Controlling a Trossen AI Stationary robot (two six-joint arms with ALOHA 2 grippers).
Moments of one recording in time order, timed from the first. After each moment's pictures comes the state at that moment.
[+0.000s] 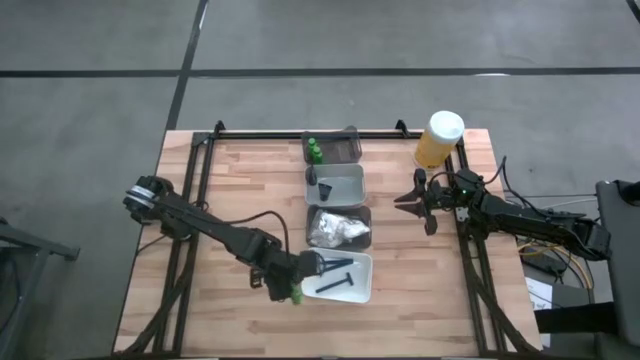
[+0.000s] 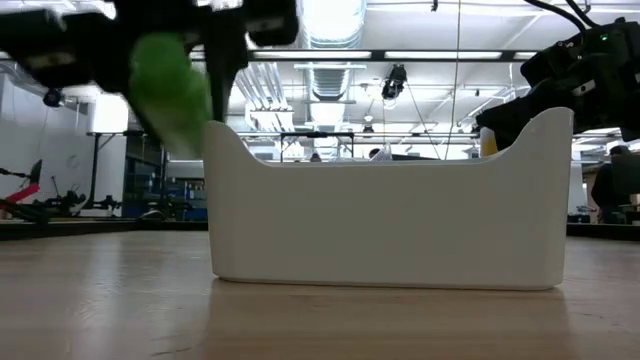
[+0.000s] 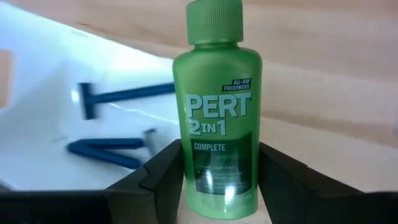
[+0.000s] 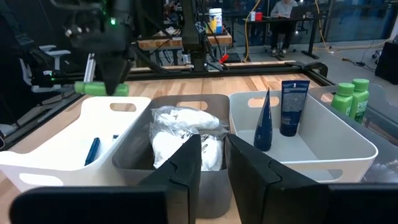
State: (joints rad) left arm -0.39 1.67 1.23 -0.67 0.03 0.99; right arm -0.53 0.55 0.01 0.44 -0.60 0.03
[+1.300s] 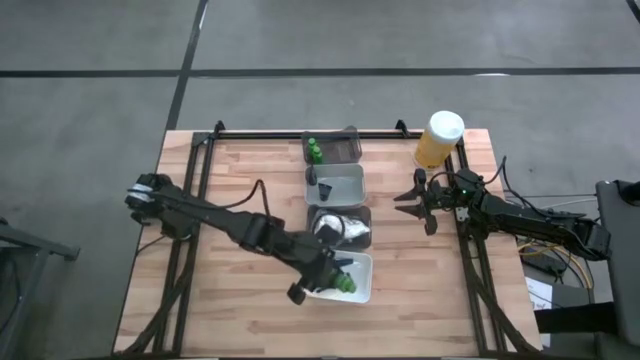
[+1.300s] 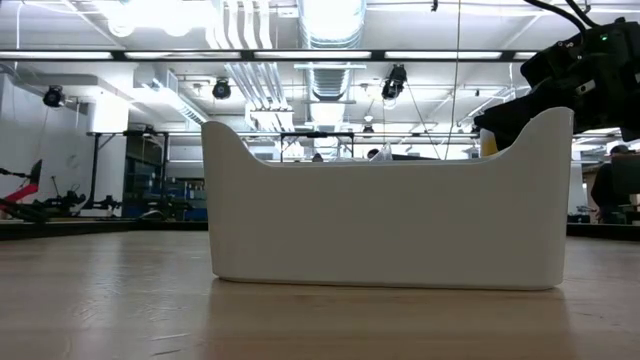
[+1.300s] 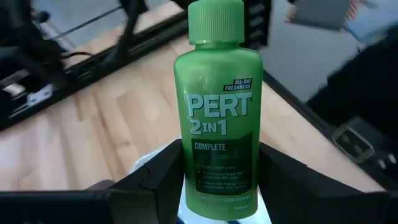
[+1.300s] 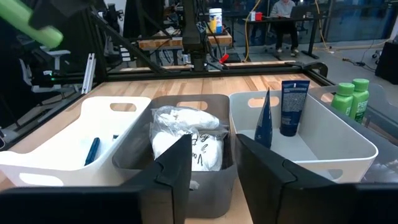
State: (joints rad) left arm -0.31 1.67 1.44 -0.32 0.07 0.26; right arm -0.53 0.55 0.01 0.44 -0.60 0.03
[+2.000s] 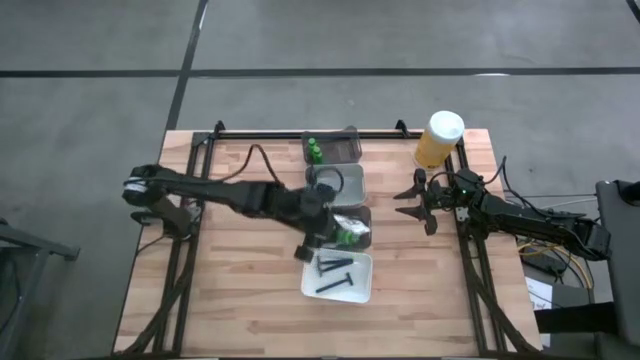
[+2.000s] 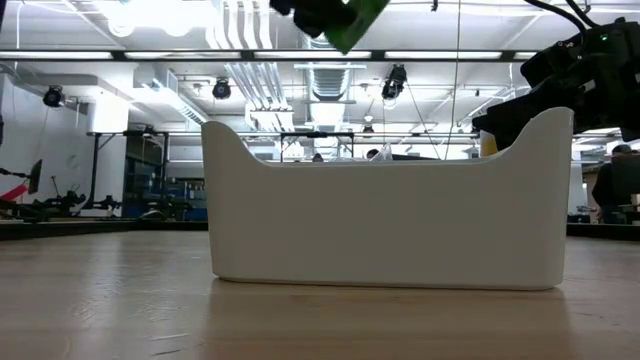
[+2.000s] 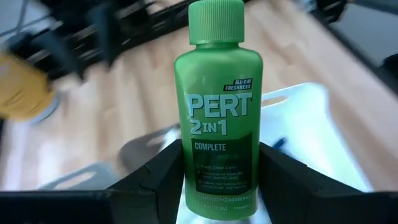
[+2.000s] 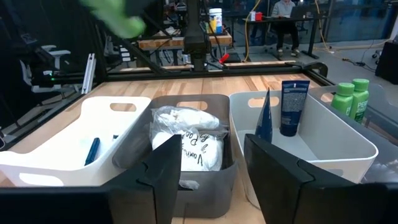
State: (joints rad) left arm -0.10 1.61 1.44 -0.44 0.05 0.28; right arm -0.53 0.55 0.01 0.44 -0.60 0.03
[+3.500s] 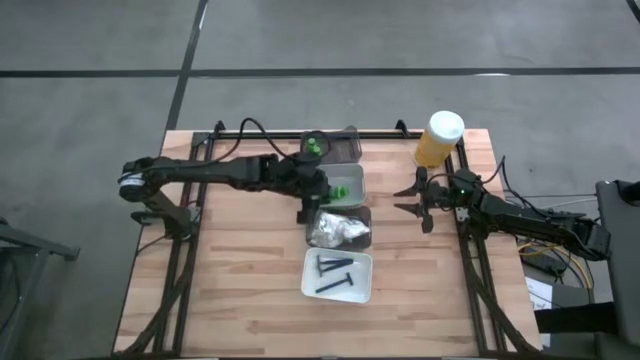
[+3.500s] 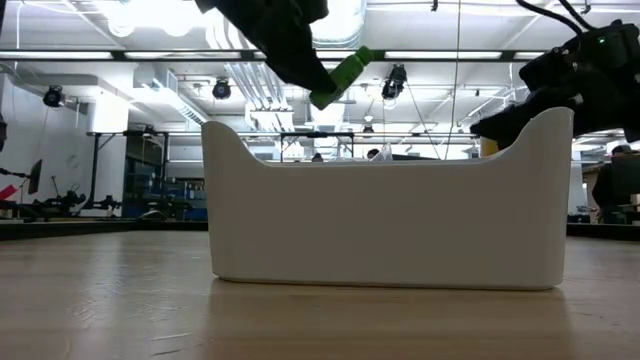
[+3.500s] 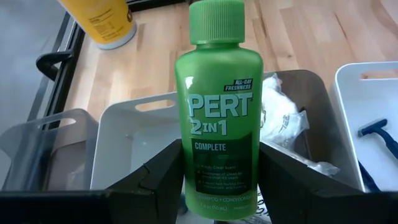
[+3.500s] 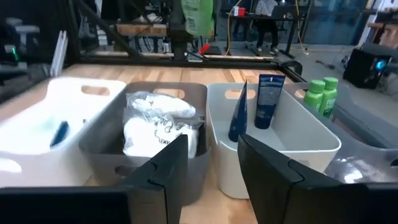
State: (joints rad) left arm 0.12 1.56 1.31 -0.42 0.00 0.23; right arm -0.53 0.55 0.01 0.40 -0.52 -0.08
